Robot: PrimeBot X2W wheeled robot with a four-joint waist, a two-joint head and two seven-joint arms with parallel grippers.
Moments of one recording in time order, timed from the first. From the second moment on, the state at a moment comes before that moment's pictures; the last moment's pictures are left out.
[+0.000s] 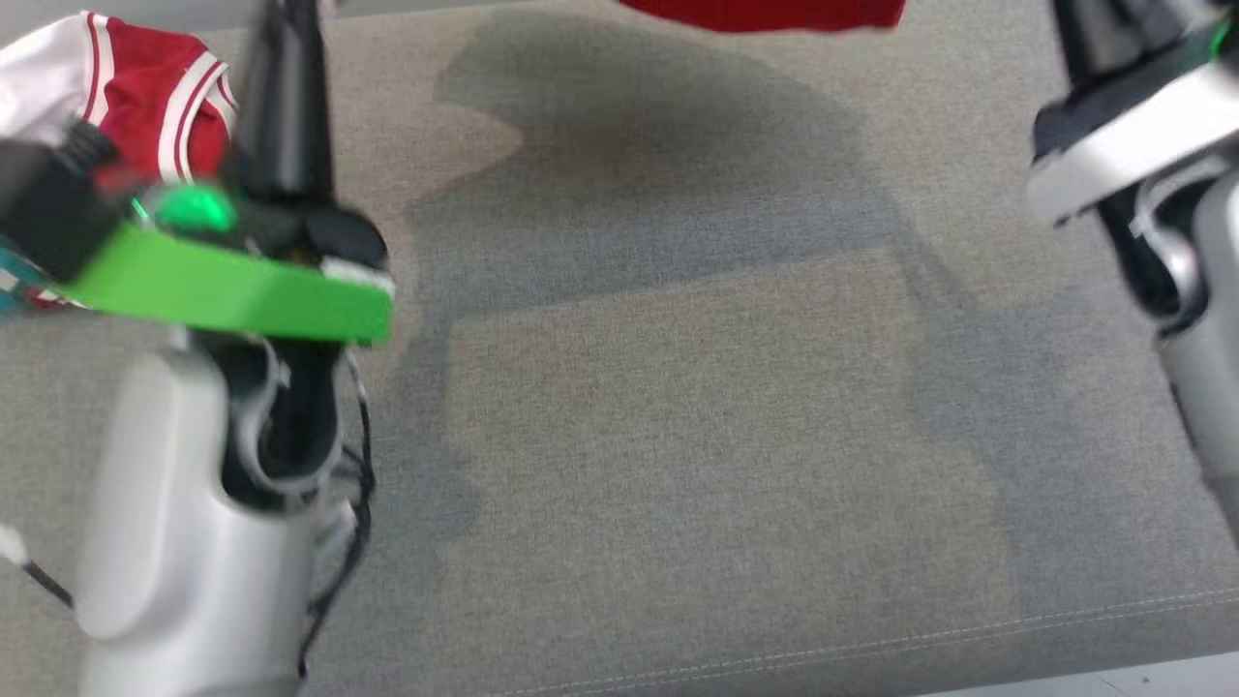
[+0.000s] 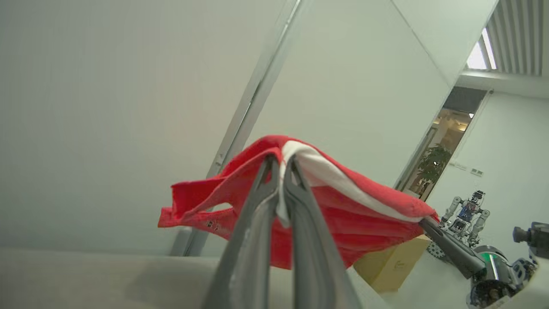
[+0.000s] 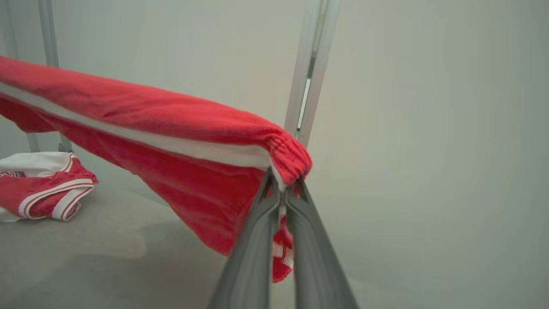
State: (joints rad) left arm -0.61 0.07 -0.22 -0.10 -0.77 -0.05 -0.12; right arm -0.74 -0.39 0.32 0.19 0.32 0.12 -0.14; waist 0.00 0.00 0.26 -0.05
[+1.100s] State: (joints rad) left arm -0.03 0.12 -0.40 0.27 -0.73 -0.11 -0.23; right arm -0.18 -0.37 0.52 0.38 0.41 0.12 -0.25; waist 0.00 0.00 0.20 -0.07
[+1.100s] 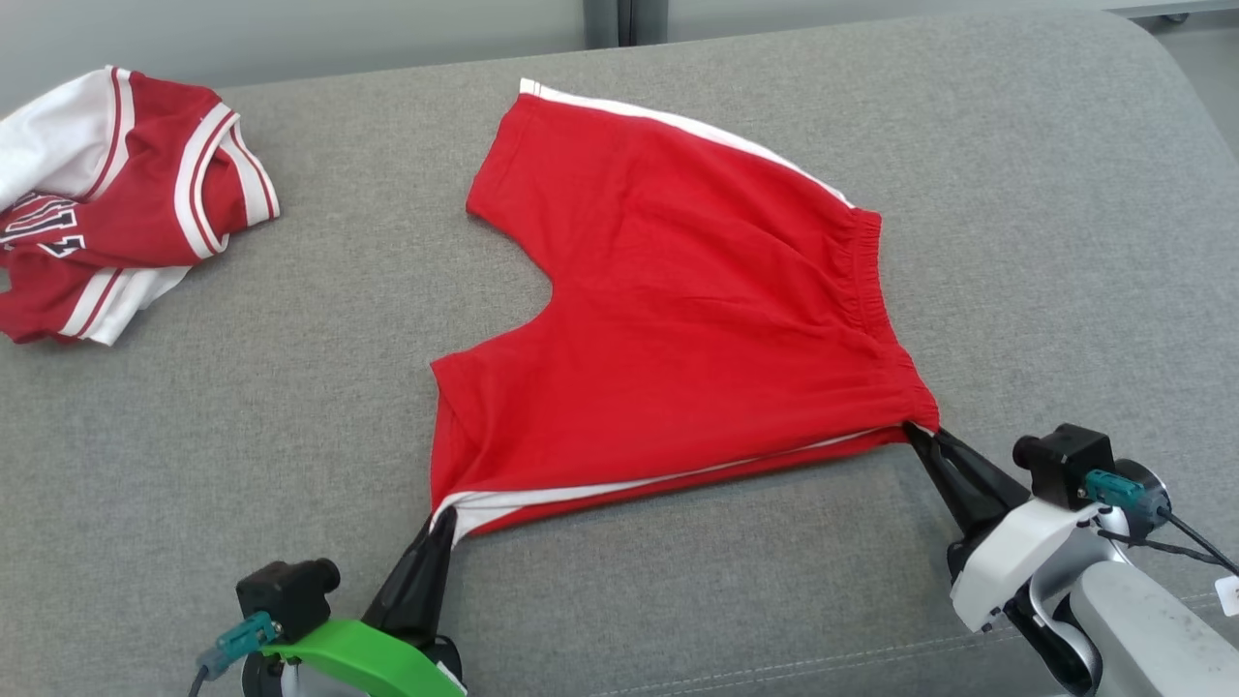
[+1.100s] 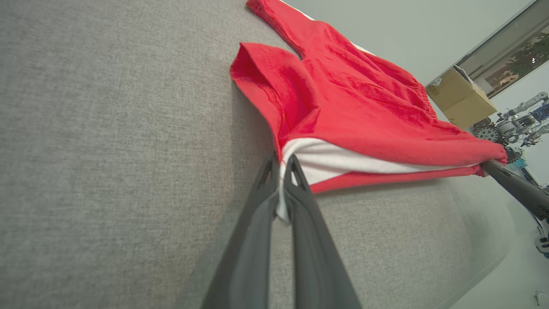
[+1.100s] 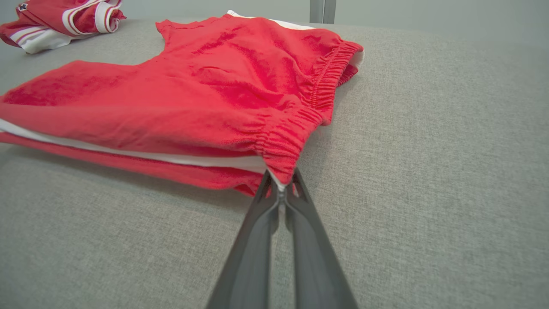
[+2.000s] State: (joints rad) left arm 0.00 0.13 -0.45 0.38 -0.72 -0.12 -0.22; right arm -0.08 -0.35 0.47 0.40 0.42 0.12 -0.25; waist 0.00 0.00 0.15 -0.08
